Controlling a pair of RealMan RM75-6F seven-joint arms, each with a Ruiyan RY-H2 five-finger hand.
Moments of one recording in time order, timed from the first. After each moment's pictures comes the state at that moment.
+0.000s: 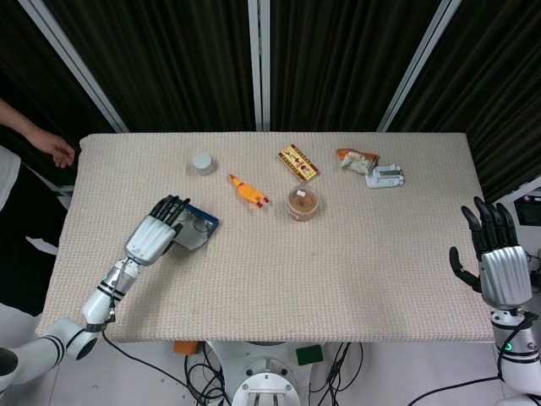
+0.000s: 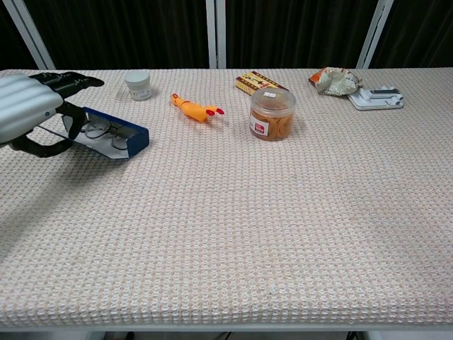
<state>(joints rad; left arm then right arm) -0.58 -1.63 0.03 -0.98 1.58 1.27 0.18 0.18 -1.30 0.13 -1.32 -1.67 1.73 0.12</state>
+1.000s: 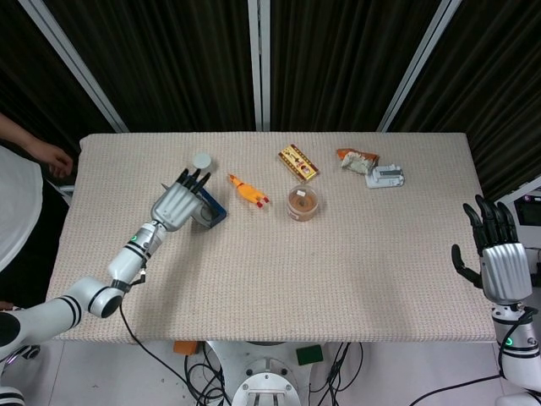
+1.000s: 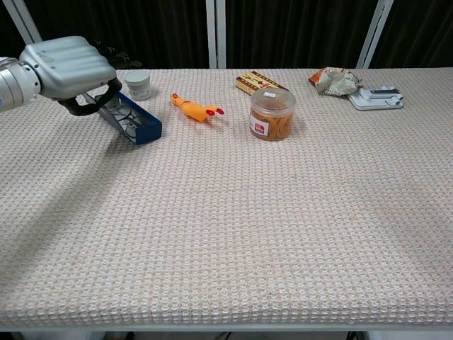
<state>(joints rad) -0.82 -1.55 -0.12 -1.11 1.37 0.87 0.63 0.19 -1.31 0.14 -1.27 -1.62 1.68 0.15</state>
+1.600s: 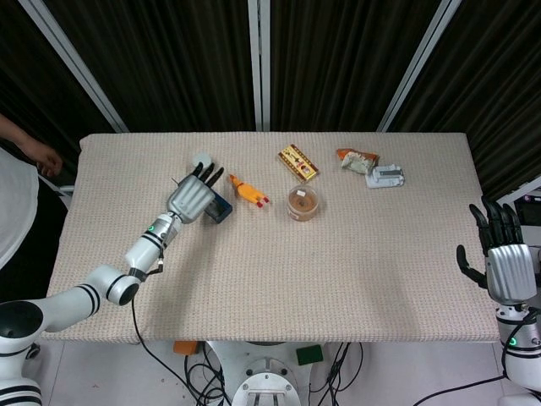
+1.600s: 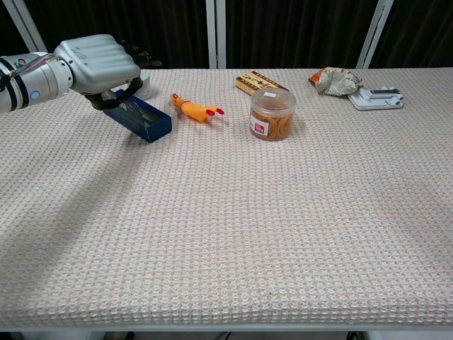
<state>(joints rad) -0.91 -1.62 -0.14 -1.03 1.30 0.79 0.69 0.18 -1.33 0.14 -1.22 -1.60 1.67 0.20</state>
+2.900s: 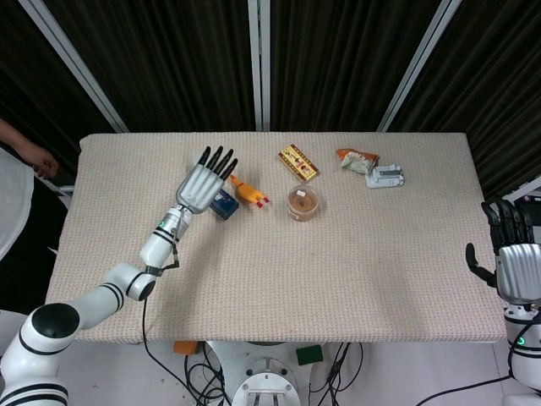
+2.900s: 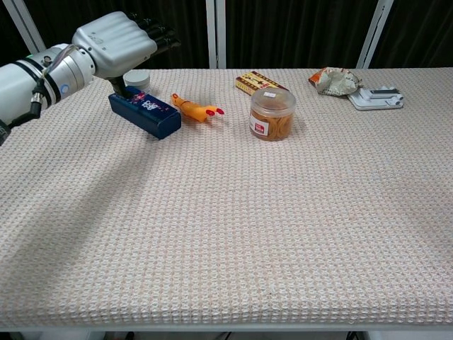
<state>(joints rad) -0.93 -1.78 -0.16 -0.79 1.35 0.99 0.55 0.17 -1.33 0.15 -1.19 -1.58 1.68 0.24</state>
